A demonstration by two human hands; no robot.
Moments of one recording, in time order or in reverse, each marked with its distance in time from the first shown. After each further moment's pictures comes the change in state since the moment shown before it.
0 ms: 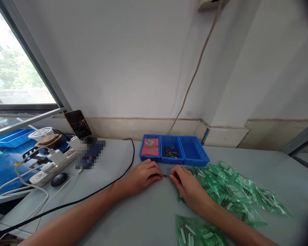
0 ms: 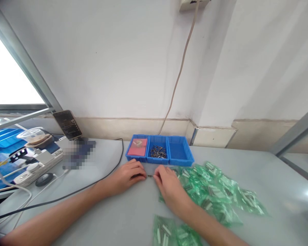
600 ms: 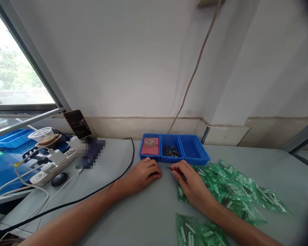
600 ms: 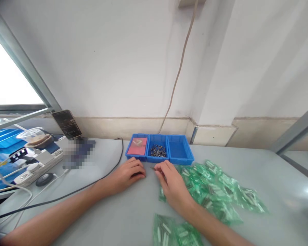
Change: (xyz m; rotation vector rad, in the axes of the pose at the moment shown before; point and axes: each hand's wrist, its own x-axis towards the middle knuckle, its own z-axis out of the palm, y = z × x) left_hand 0.000 -0.002 0.001 0.034 0.016 0.000; right_hand -0.001 -0.001 -0.007 0.149 0.155 -0.079
